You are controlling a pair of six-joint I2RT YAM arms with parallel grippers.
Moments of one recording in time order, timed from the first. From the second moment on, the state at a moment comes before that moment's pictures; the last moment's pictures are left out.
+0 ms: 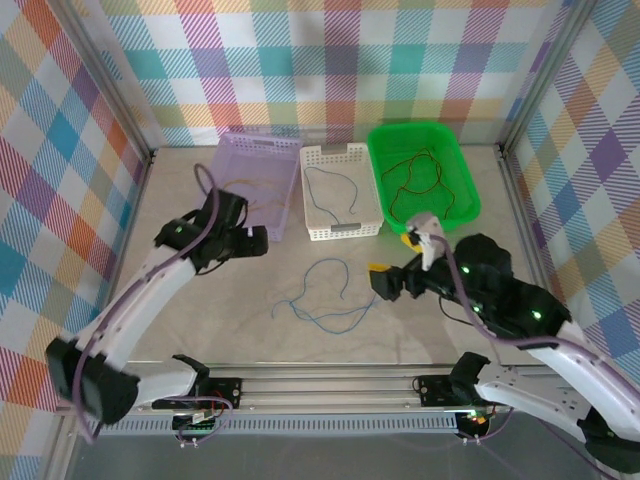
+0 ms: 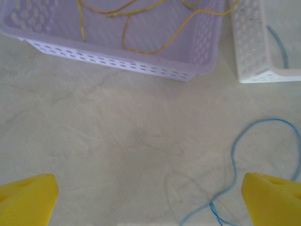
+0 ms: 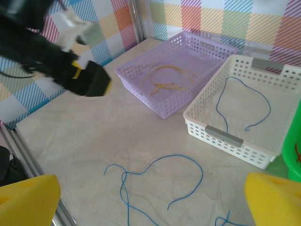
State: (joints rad) left arm -0.44 1.27 1.21 -0.95 -0.23 -0.42; right arm 0.88 0.69 1.05 -0.70 0.03 0.18
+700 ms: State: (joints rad) left arm -0.31 1.82 1.46 -0.78 -0.26 -0.32; right arm 0.88 0.51 1.01 -0.84 0.02 0.19
